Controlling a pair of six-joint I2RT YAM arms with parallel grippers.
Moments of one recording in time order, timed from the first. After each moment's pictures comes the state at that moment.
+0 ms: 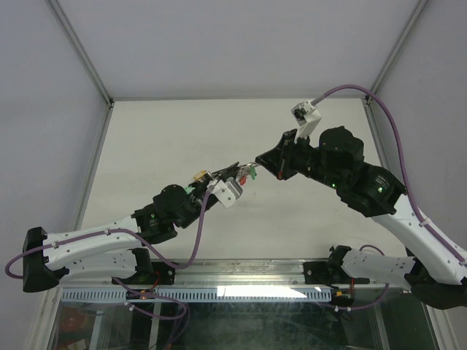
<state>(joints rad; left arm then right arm) -1.21 0.96 0.76 0.36 -0.36 0.58 0.90 1.01 1.40 -0.65 0.00 0.48</state>
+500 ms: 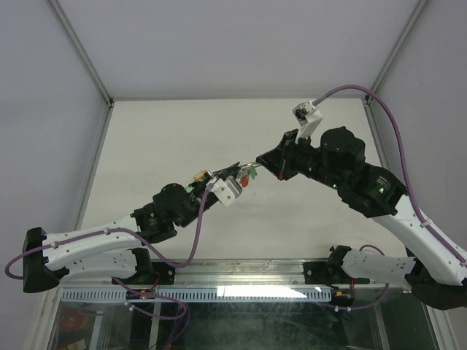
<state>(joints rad) -1.20 0.96 0.77 0.34 -0.33 0.56 0.90 1.00 1.40 -0.66 0.00 0.48</state>
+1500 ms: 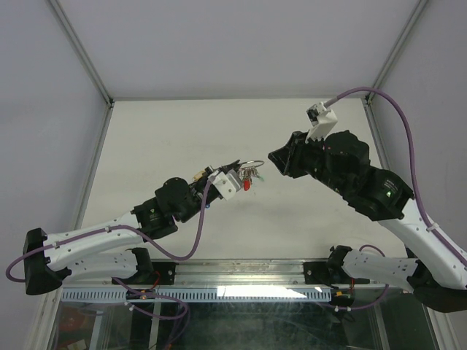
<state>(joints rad) -1.15 0.98 0.80 0.29 -0.29 0.52 0.90 0.98 1.40 -0.73 0.22 0.49</state>
